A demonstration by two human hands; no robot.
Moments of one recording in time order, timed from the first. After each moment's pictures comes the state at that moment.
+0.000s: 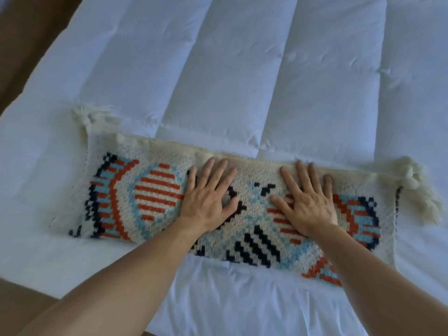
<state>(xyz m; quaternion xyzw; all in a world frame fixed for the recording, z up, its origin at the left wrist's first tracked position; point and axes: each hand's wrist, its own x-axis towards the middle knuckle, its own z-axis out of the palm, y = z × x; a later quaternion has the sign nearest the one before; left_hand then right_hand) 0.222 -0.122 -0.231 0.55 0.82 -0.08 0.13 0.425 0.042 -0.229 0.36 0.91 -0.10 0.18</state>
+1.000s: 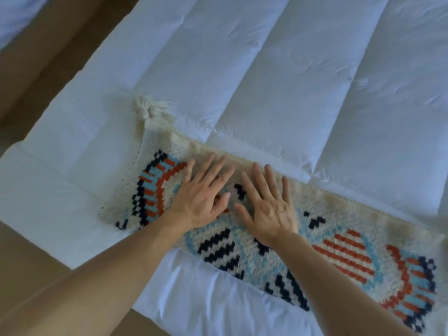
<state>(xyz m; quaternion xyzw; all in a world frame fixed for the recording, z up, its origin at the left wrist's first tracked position) 0.121 -0.187 -0.214 0.53 0.84 -0.01 0.13 0.272 -0.046 -0.205 0.19 0.96 -0.15 0.11</state>
